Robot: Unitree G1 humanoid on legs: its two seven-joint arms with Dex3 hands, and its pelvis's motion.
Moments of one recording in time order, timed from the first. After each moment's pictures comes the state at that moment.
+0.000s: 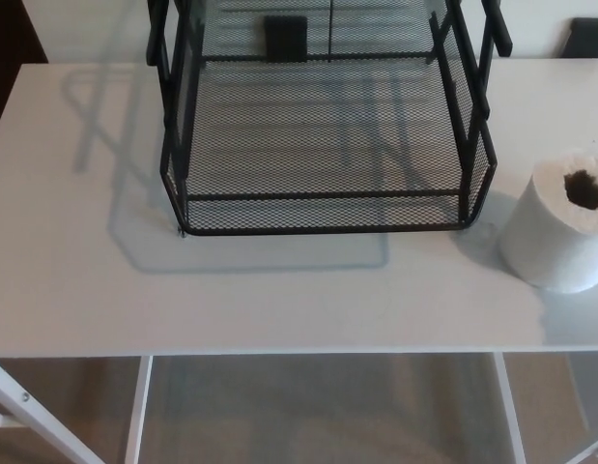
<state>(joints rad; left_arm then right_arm) 0.15 0.69 0.37 1.07 -0.10 0.02 -0.39 -0.32 -1.04 0.19 0.16 -0.16 0.21 0.62</state>
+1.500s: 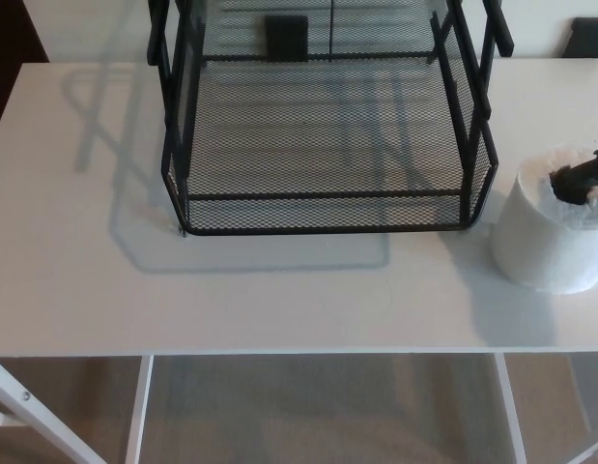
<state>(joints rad) 0.14 0.69 0.31 1.16 -0.09 -0.03 -0.35 -0.41 -0.99 0.24 0.00 -0.29 0.25 0.73</state>
